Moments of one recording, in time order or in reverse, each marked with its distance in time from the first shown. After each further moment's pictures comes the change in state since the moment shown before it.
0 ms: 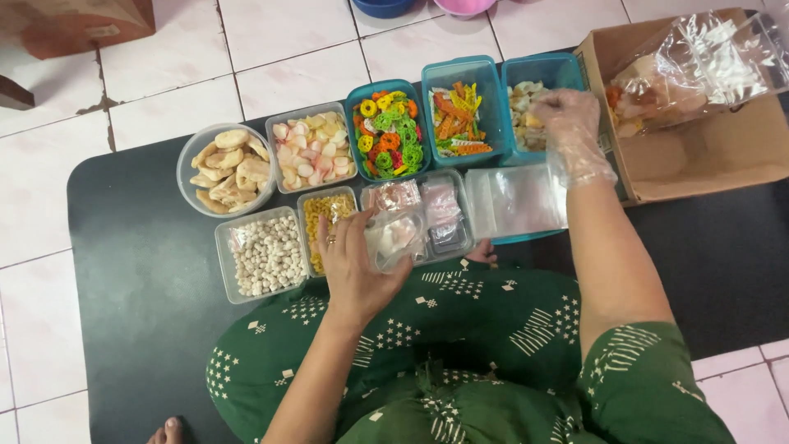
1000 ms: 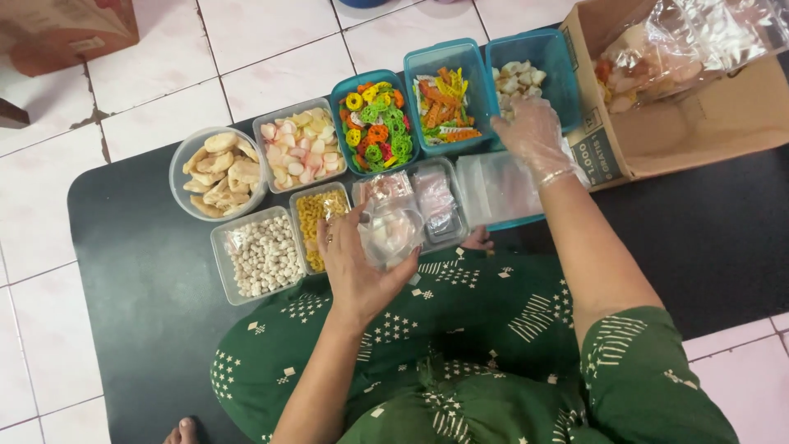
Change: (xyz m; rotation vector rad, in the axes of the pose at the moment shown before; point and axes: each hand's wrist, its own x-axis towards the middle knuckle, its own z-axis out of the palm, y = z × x) left_hand -0.001 0.019 0.003 -0.130 -0.069 -0.150; right_hand -0.034 -0.032 0.016 -0.457 -0.284 -0.067
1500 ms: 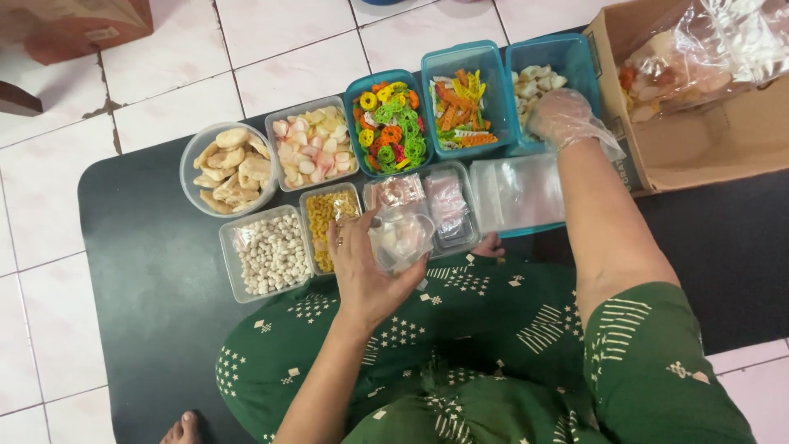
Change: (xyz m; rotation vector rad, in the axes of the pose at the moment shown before) left_hand 0.002 -0.004 -0.001 -0.033 -0.015 -0.034; right_hand 0.078 0.053 0.032 -0.310 -0.312 0.229
